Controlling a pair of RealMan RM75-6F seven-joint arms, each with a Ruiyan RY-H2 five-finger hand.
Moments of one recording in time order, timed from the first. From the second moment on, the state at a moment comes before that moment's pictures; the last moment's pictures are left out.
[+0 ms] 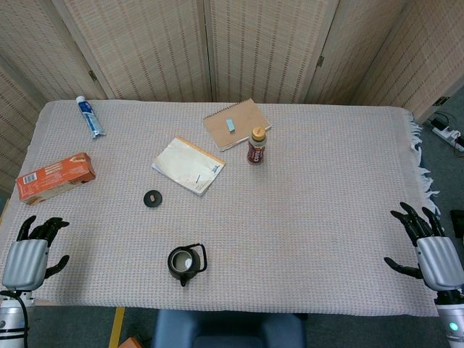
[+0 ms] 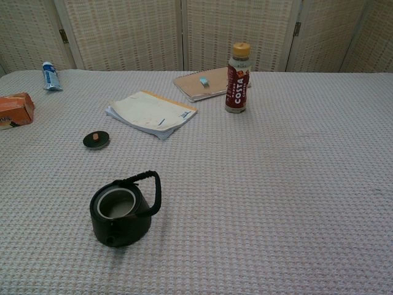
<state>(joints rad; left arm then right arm) -0.13 -1.20 -0.07 -1.66 1.44 1.48 0.22 0.07 -1.12 0.04 -1.53 -1.59 1.51 0.17</state>
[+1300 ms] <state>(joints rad) -0.69 -1.44 -0.20 -1.29 1.29 0.82 0.25 0.05 -1.10 0.02 -1.54 -1.59 1.52 0.17</state>
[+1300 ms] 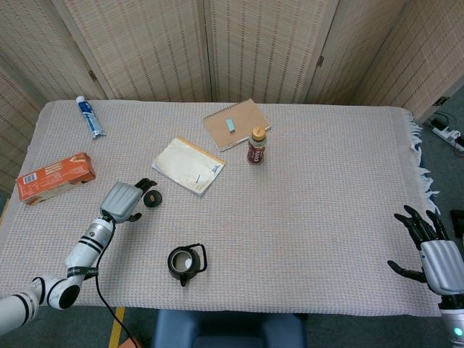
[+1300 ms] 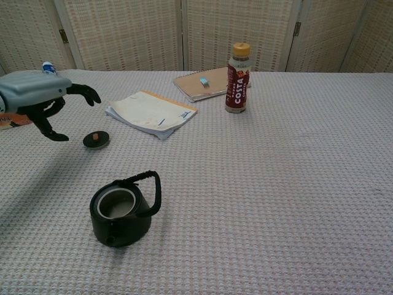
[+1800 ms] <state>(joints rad) -0.77 -1.56 -0.19 -1.12 1.17 0.74 0.30 0.05 -1.10 0.02 -1.53 -1.57 1.52 0.18</state>
